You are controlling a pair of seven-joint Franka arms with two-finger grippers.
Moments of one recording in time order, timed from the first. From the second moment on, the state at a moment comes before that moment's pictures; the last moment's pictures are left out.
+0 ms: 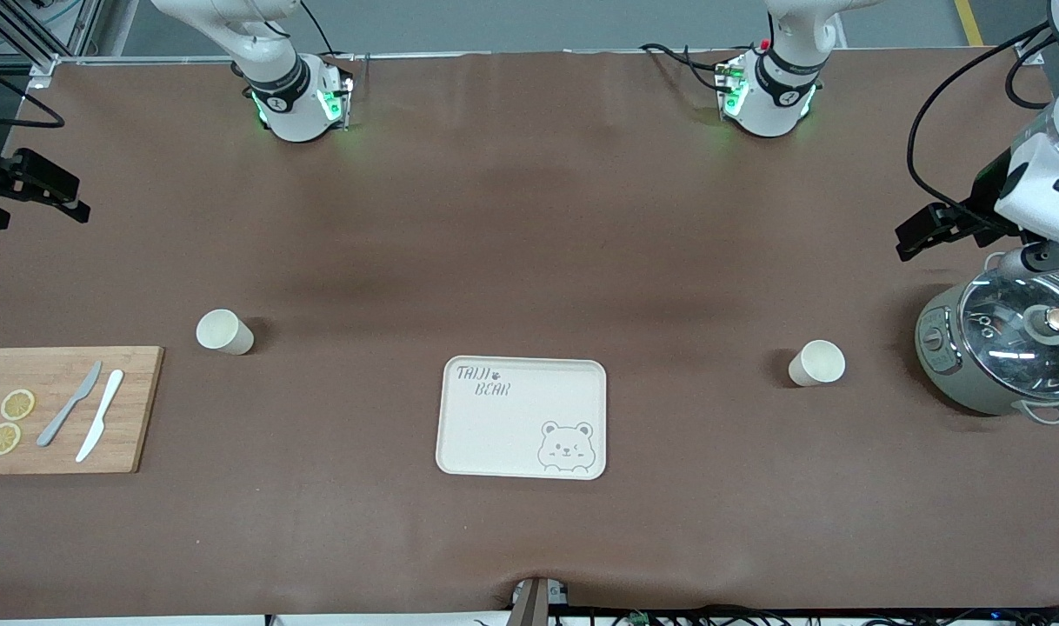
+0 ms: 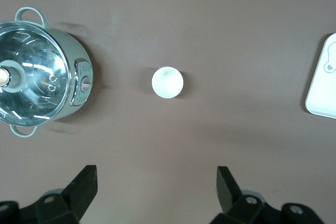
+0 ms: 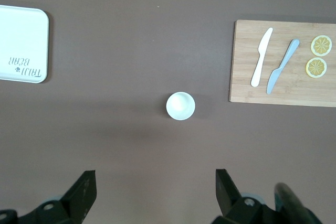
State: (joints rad) left arm 0.23 0.02 -0.34 -1.59 0.06 1.60 -0.27; right arm -0.03 -0.05 -0.03 -1.56 0.03 1.52 -0.13
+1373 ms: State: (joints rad) left arm 0.23 0.01 -0.34 -1.55 0.06 1.61 -0.24; right arm -0.03 -0.05 -0.03 -1.56 0.02 1.49 -0.12
